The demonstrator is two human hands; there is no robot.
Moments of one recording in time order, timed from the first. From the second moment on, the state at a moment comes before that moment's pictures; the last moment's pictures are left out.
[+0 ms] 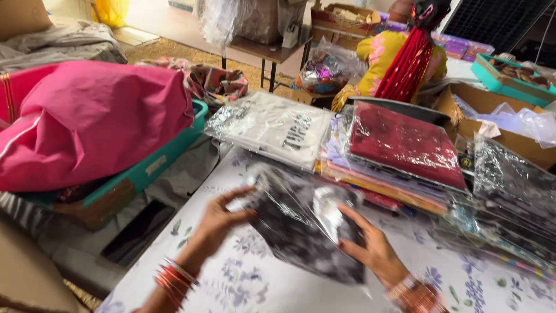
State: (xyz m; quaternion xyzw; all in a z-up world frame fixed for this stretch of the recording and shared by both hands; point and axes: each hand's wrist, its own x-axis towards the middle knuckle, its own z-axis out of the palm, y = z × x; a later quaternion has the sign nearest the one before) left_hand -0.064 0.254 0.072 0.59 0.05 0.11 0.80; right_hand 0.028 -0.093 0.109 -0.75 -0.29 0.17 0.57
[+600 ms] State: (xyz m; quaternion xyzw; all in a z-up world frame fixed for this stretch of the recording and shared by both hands) left_hand 0.299 0.414 -0.007 0.90 0.16 0.32 0.24; right_hand 0.269 0.100 0.085 -0.94 -0.18 -0.04 0.29
